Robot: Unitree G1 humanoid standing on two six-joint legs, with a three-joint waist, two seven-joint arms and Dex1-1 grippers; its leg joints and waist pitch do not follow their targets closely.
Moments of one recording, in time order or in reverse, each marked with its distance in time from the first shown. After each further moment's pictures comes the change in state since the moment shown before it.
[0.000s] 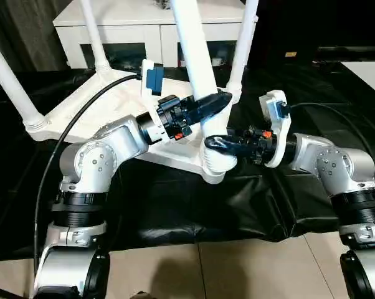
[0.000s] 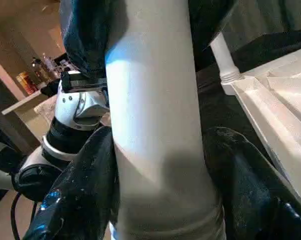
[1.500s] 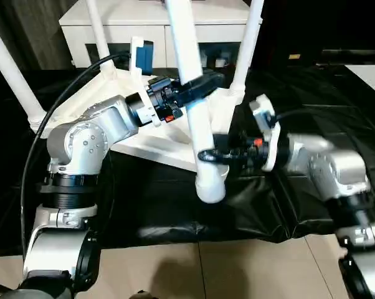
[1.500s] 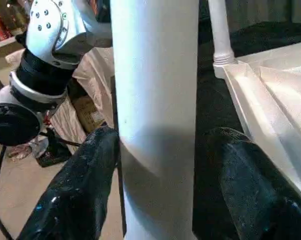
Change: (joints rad) left arm -0.104 0.078 -0.011 0.062 0.032 -0.047 -0.083; right arm -0.019 -0.001 0.066 0.004 -0.158 -0.148 0.065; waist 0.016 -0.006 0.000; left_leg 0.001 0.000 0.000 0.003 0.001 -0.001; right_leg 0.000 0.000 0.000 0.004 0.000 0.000
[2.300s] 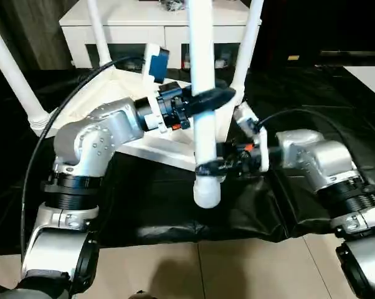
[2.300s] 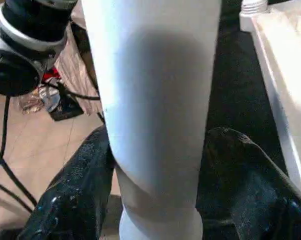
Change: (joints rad) left arm -0.006 0.008 -0.062 0.008 0.049 -0.022 -0.047; right arm -0.064 -0.001 0.134 0.113 -0.132 -0.050 0.115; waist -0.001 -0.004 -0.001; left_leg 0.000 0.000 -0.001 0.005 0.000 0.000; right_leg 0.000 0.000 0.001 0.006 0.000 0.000
